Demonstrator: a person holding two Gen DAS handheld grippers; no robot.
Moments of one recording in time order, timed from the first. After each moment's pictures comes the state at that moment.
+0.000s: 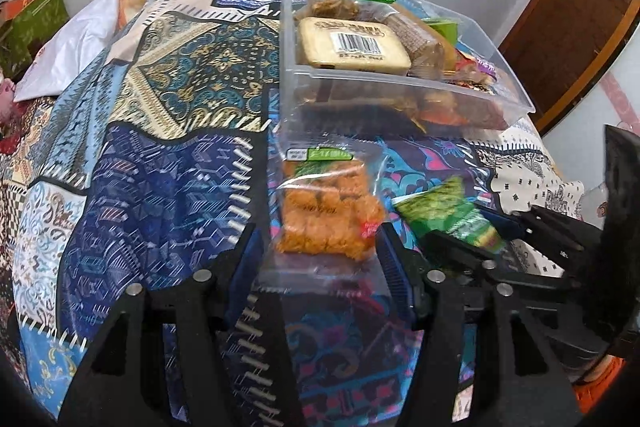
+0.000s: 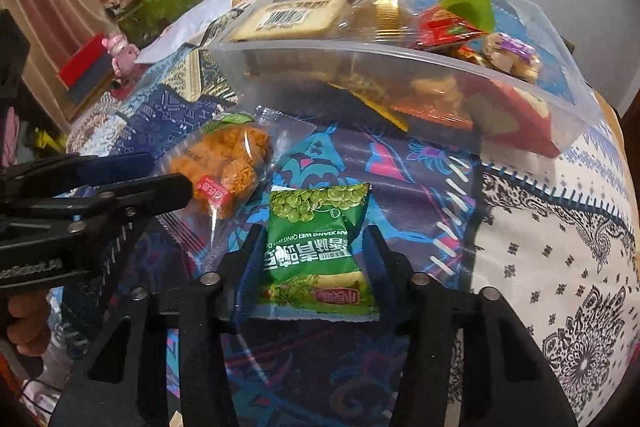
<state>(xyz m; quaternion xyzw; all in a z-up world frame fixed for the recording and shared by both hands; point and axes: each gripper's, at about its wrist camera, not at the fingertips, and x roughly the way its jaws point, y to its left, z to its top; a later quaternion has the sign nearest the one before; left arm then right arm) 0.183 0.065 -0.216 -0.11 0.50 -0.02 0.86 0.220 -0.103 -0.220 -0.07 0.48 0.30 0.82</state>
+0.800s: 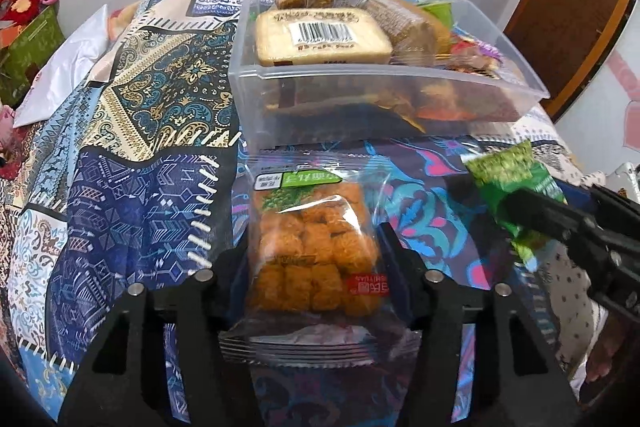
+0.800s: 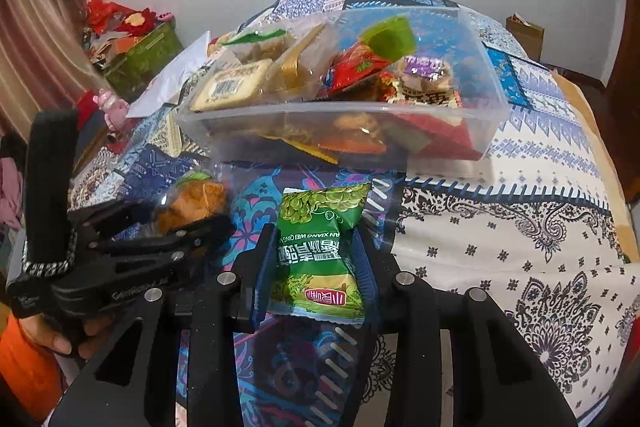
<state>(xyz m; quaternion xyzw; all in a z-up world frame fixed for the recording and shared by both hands) 0.198 0.039 -0.229 -0.07 0.49 -0.01 0.87 0.222 -0.149 -0.194 0.00 0.45 0.28 0.85</state>
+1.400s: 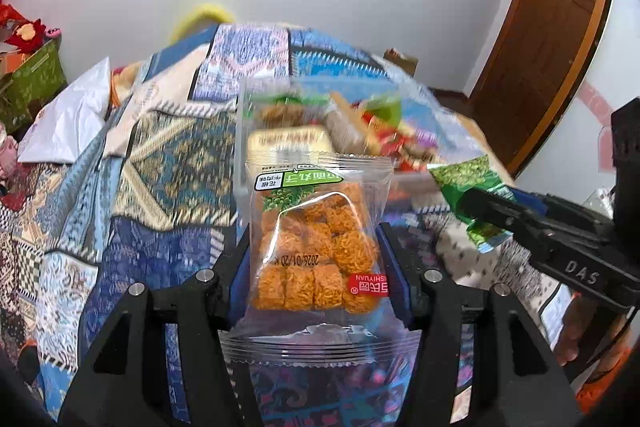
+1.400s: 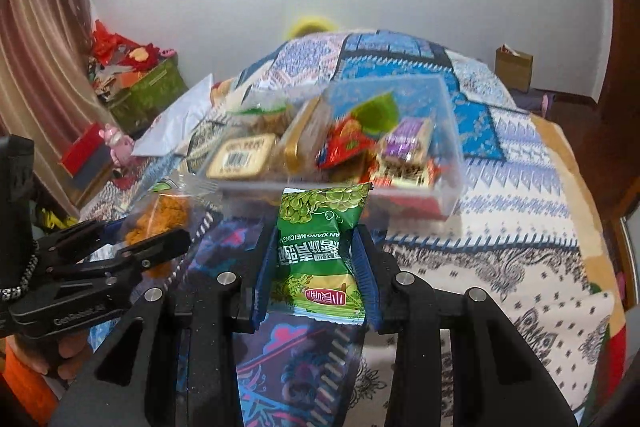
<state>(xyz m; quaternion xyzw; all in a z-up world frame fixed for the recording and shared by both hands) 0.183 0.036 -0.145 -0.08 0.40 -0.04 0.91 0.229 -0.164 -0.150 0.02 0.39 0.27 0.88</state>
